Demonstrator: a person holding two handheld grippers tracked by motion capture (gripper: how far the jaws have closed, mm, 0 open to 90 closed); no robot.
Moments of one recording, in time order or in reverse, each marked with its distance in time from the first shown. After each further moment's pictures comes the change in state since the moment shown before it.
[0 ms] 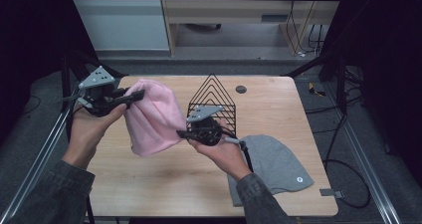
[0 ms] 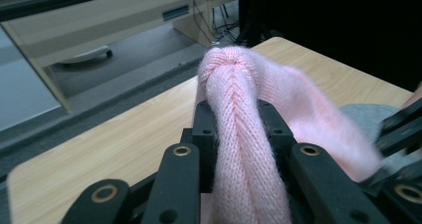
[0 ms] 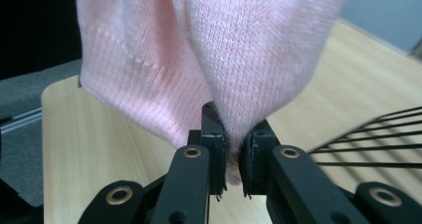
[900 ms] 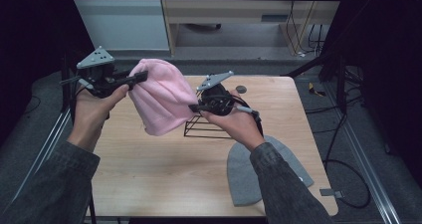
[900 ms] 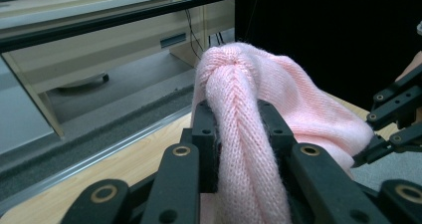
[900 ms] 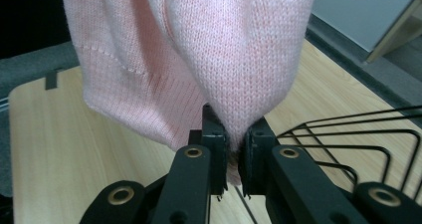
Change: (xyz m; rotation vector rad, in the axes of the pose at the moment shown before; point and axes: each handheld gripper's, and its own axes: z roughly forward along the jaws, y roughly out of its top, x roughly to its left) left arm 0.010 0.035 0.016 -0.100 -0.020 0.007; right arm -0.051 0.051 -0.033 0.070 -0.063 -0.032
